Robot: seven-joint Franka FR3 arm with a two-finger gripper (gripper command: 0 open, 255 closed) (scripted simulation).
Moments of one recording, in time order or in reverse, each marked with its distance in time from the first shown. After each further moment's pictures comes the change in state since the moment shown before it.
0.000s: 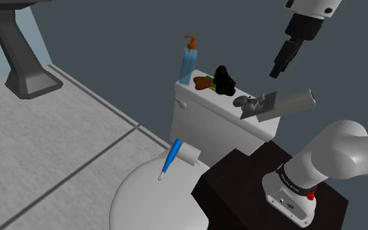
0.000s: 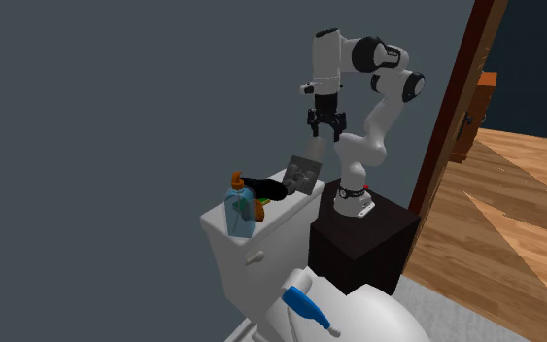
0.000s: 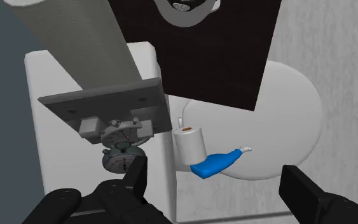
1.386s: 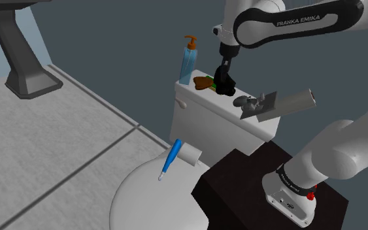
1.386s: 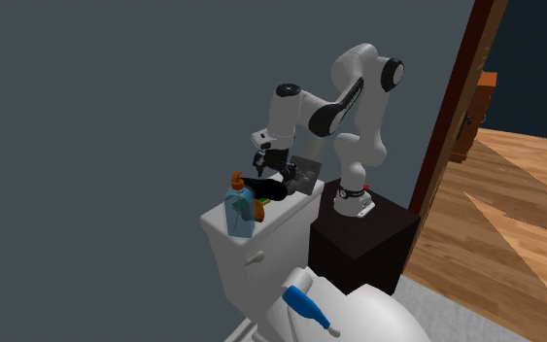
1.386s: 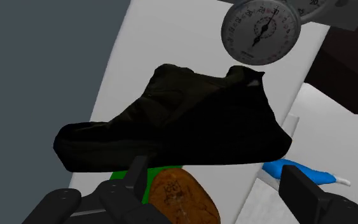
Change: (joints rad) arm 0.013 0.591 0.037 0.089 -0.362 0.534 -0.307
